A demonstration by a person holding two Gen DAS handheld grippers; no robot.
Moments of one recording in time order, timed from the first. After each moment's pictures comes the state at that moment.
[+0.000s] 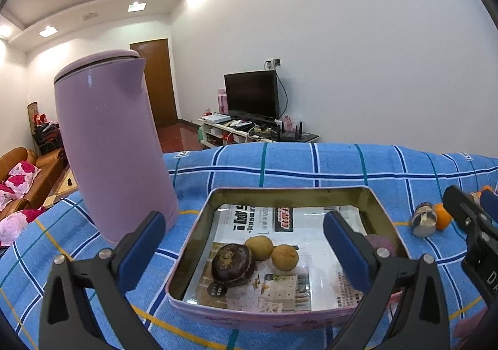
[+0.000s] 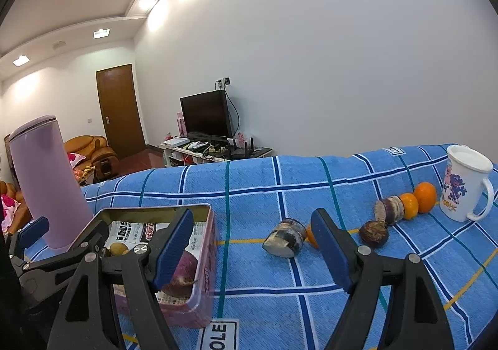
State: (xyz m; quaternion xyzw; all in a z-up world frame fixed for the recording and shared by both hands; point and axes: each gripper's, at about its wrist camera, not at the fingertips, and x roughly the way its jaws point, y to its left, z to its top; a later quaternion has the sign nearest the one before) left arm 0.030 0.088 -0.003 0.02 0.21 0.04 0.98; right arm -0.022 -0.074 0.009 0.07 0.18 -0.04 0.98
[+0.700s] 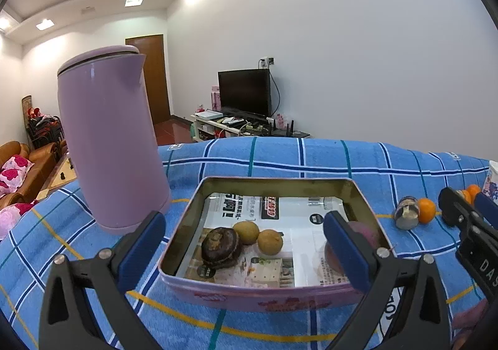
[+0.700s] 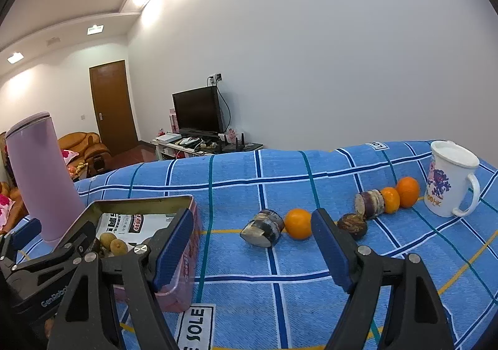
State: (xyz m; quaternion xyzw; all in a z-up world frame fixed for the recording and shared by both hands) left arm 0.013 0.085 -0.002 0.01 0.22 0.02 0.97; right arm -0.038 -0.091 0.011 0.06 0.20 -0.06 0.98
